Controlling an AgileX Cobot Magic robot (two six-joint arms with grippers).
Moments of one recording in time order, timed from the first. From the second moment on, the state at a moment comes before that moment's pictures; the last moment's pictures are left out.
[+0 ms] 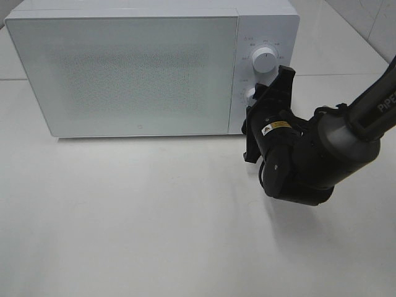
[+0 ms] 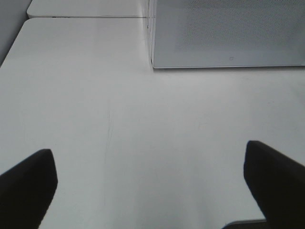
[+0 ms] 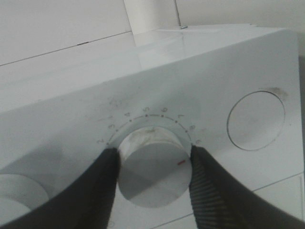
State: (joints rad) left arm -0.04 0.00 -0.52 -0.05 1.08 -0.01; right arm 0.64 2.09 -0.79 0.79 -1.21 1.56
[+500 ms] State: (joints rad) left arm -0.04 0.00 -0.52 -0.05 1.08 -0.01; right arm 0.64 2.09 -0.79 0.80 -1.21 1.56
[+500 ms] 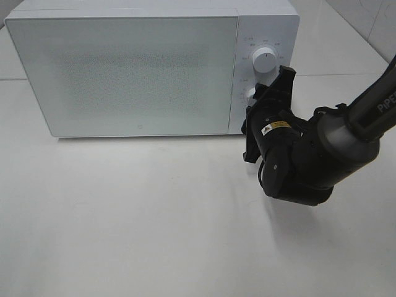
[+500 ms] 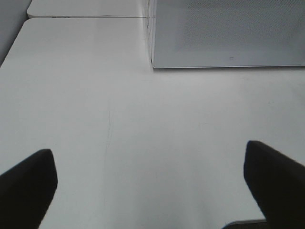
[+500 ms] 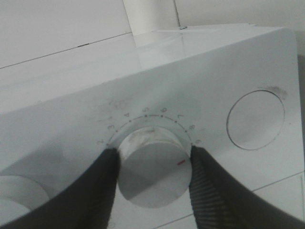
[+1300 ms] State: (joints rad) left arm -0.04 0.00 -0.52 -0.05 1.08 -0.01; right arm 0.64 2.06 -0.73 0.80 -1.21 1.44
